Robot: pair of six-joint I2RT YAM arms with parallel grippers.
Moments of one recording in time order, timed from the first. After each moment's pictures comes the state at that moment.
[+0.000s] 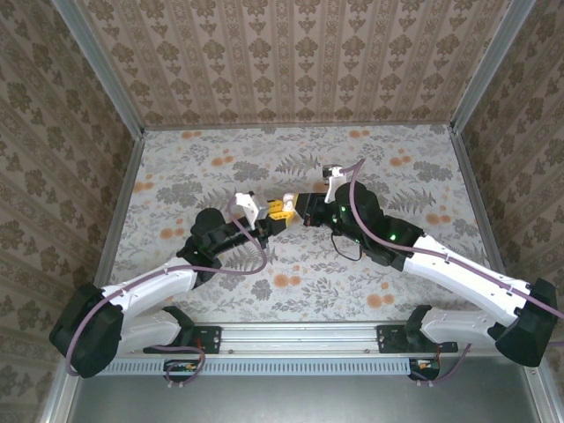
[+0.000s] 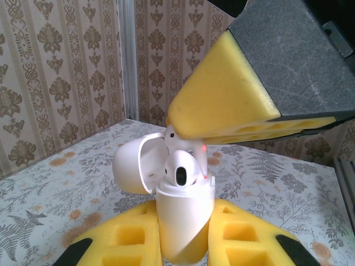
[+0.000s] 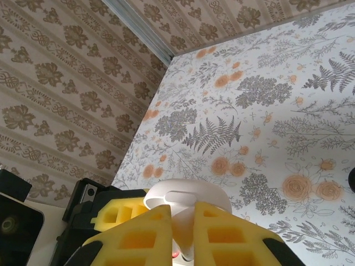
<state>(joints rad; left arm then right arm) -0.73 1.13 0.48 0.71 0.47 -0.06 0.84 1.15 1.00 -0.19 0.12 0.74</state>
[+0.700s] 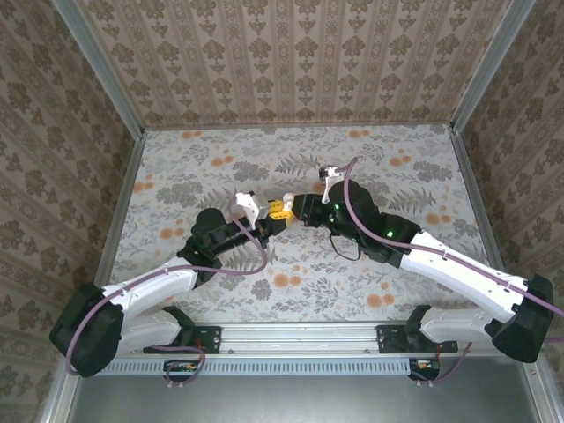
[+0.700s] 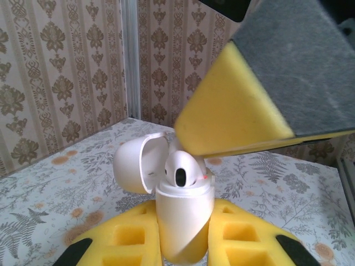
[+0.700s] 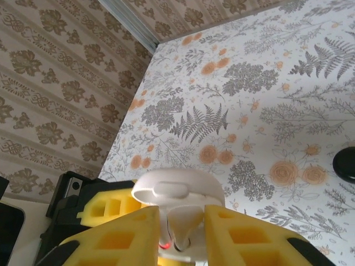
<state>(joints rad) -0.73 1.13 0.48 0.70 0.46 -0.06 0.85 1.18 1.06 -0.30 0.14 0.75</state>
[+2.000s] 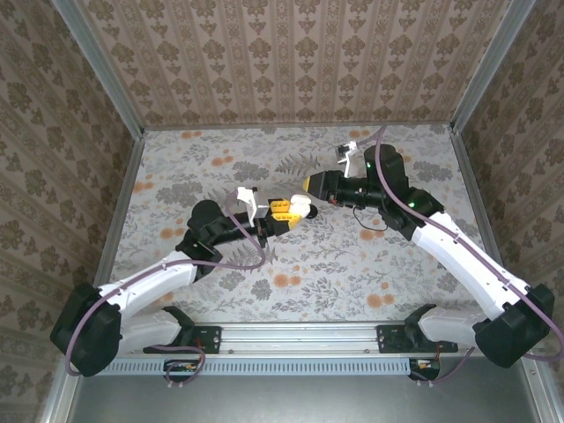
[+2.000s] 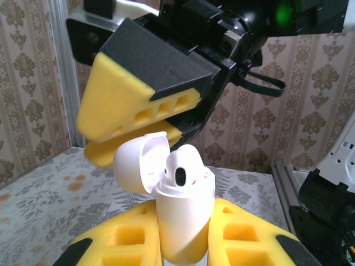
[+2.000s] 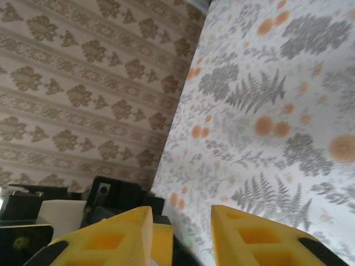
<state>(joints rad) -0.72 1.14 0.57 0.72 0.72 -0.12 0.50 1.22 1.14 -0.32 -0.53 0.81</state>
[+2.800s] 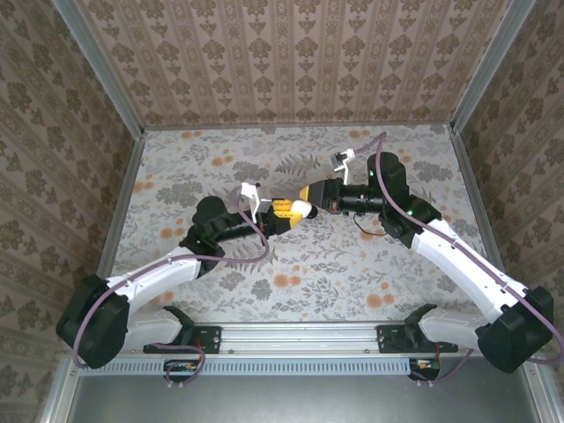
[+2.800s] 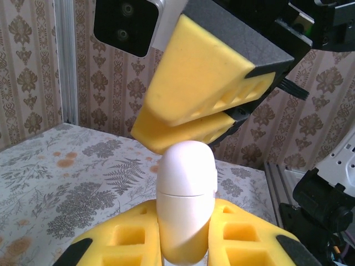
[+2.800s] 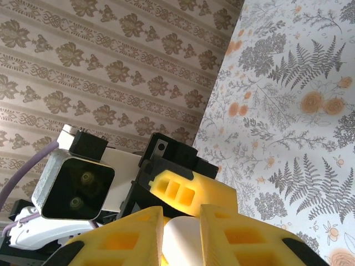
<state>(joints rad) -0.69 1.20 0.58 0.71 0.73 -0.20 0.50 1.18 1.03 -0.18 -0.68 0.88</state>
